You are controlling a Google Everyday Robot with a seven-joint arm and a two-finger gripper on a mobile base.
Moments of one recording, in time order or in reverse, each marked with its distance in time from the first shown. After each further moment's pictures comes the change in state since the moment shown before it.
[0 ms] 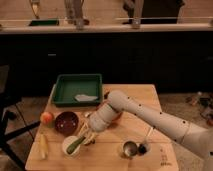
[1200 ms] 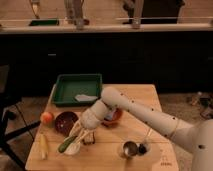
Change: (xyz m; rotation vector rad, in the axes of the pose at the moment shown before) arm -0.035 -0.025 0.015 -0.021 -0.118 -0.075
